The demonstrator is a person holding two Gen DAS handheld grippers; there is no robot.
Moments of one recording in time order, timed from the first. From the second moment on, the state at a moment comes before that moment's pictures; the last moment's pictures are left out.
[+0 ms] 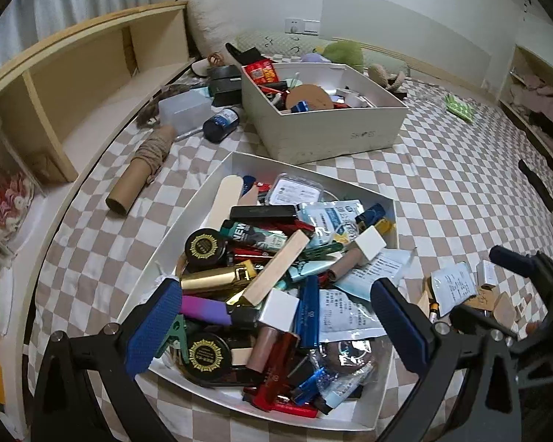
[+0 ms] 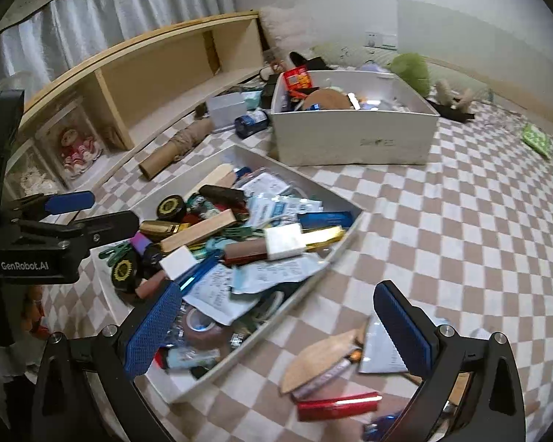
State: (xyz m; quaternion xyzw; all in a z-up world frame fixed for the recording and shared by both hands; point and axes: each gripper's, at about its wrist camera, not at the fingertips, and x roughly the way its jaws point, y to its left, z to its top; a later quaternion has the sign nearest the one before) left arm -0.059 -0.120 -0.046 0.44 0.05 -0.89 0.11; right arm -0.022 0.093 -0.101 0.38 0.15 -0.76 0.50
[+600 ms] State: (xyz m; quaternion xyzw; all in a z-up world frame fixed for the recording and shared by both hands) left arm -0.062 -0.075 -0.050 0.44 0.04 -0.89 0.09; right arm -0.062 0.149 -0.091 0.38 0.14 -0.79 0.47
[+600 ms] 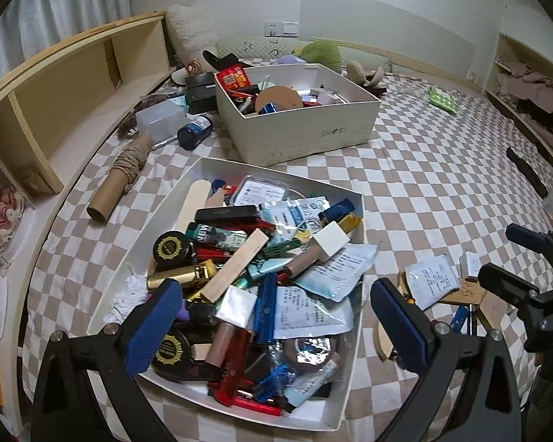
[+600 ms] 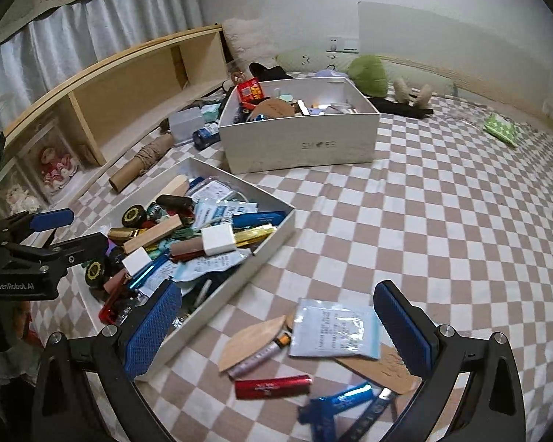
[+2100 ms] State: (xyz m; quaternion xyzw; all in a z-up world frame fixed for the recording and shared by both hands) left arm -0.063 0.037 -0.076 0.44 0.01 -0.90 0.01; right arm -0.106 0.288 -0.102 0.39 0.14 -0.82 0.39
